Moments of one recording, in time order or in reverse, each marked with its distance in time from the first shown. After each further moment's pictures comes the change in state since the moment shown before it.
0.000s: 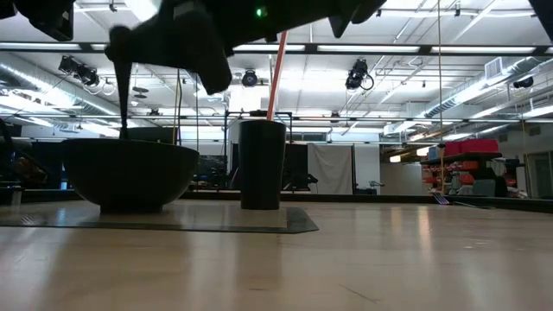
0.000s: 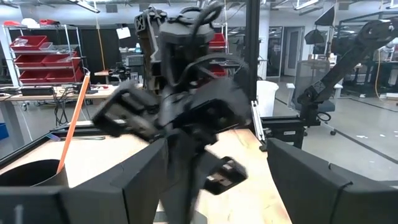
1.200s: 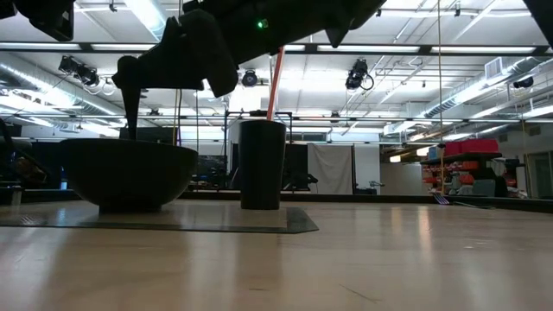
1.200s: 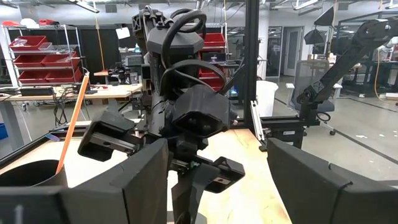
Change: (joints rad) left arm 0.000 0.000 0.000 0.000 0.003 0.000; right arm -0.032 0.000 0.002 -0.083 -0.059 0.199
